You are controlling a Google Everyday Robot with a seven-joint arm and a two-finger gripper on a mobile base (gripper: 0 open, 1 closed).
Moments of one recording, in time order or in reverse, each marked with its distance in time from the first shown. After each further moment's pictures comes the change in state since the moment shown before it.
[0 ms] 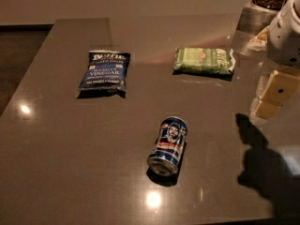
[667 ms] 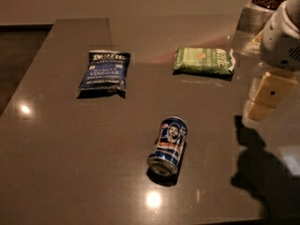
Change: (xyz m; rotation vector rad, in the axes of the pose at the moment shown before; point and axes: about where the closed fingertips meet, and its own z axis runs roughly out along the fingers) arm -0.008 0.006 0.003 -0.002 0.022 0.046
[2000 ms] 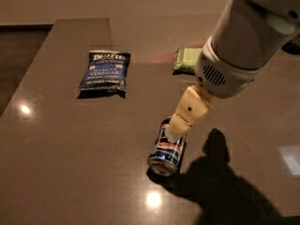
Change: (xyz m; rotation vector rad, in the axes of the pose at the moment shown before) arm -0.075 0.064 0.038 -0.088 0.023 0.514
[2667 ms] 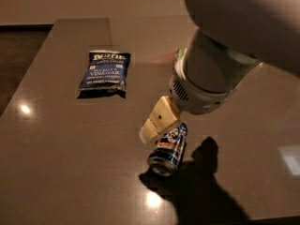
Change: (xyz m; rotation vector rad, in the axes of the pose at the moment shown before) arm -0.010 0.027 0.024 0.056 -0.018 0.273
